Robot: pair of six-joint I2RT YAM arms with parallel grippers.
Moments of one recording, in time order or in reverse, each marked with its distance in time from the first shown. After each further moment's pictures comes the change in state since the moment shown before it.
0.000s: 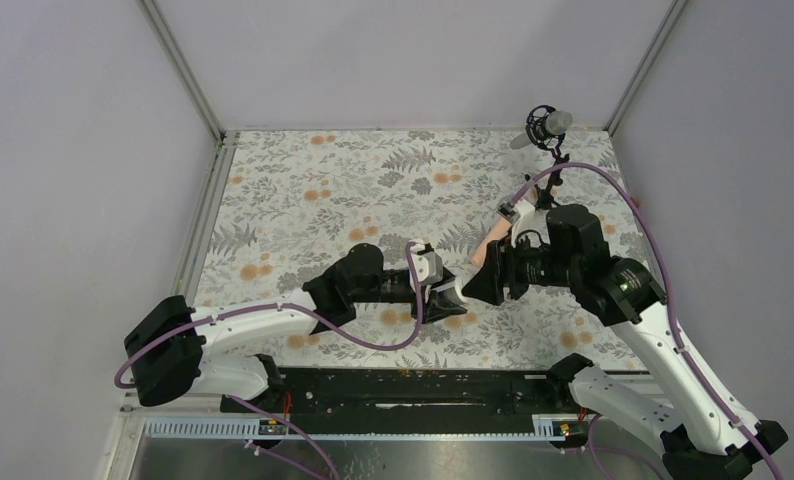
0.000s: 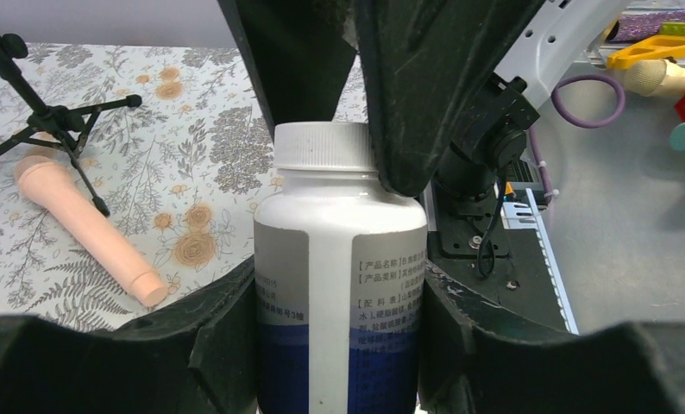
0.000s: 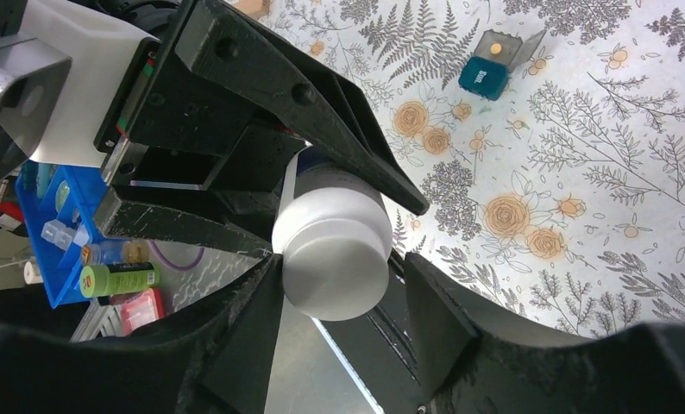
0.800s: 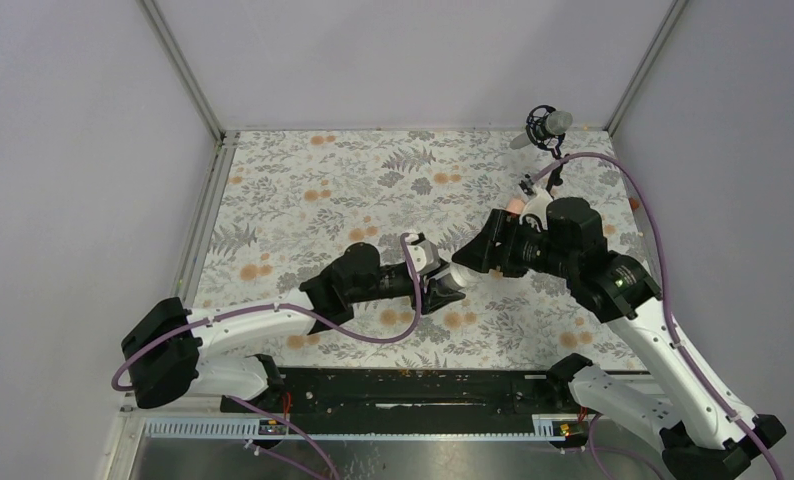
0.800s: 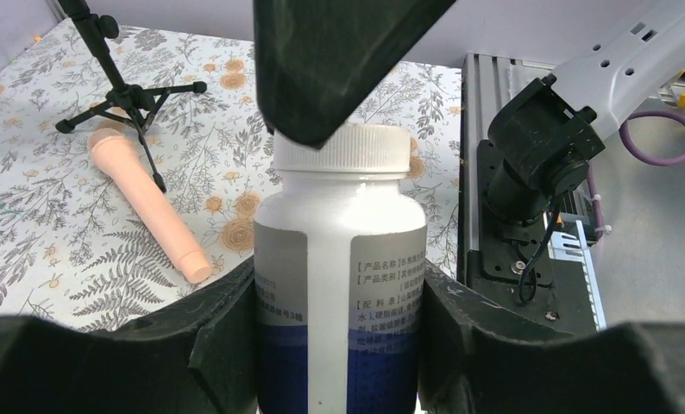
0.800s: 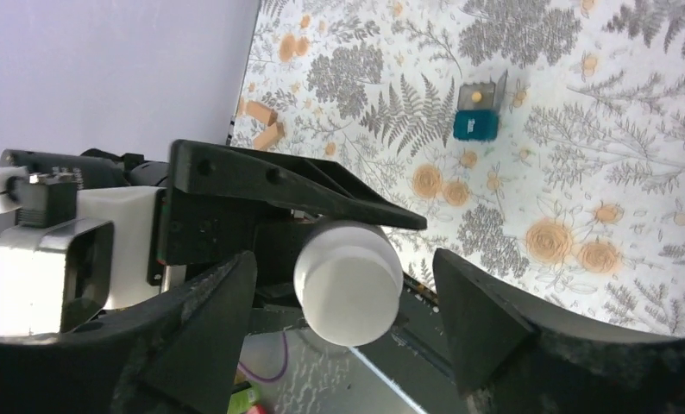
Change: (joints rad) left arm 0.010 -0.015 -0.003 0.009 -0.137 -0.036; right arm 0.010 0.023 -0.005 0.140 0.211 0.433
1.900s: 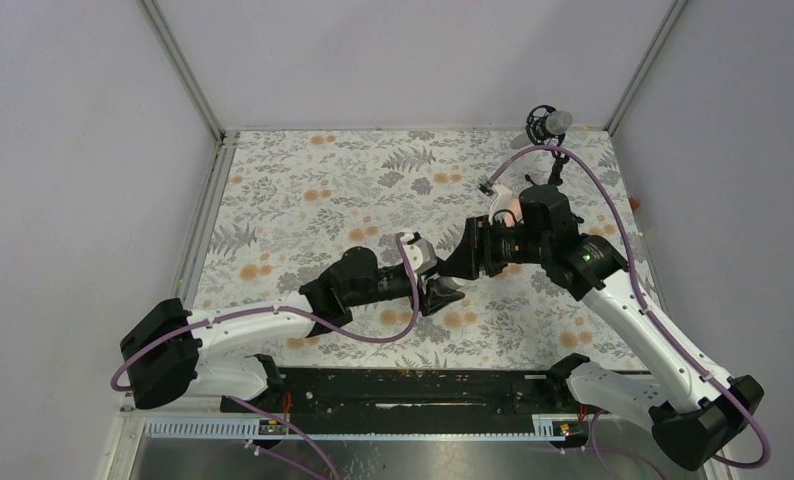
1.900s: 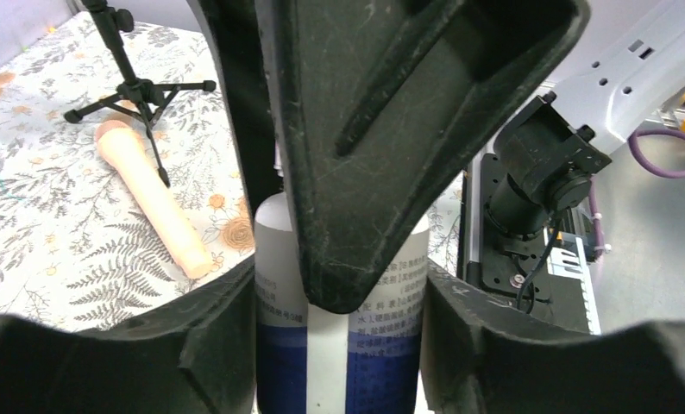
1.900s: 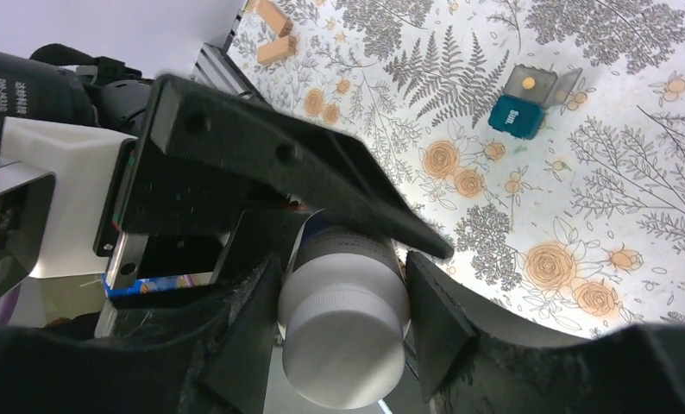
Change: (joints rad) left arm -0.003 -0.011 -0.028 0.038 -0.041 -0.042; right arm -0.007 0.149 -0.009 0.083 -0.262 -0.275
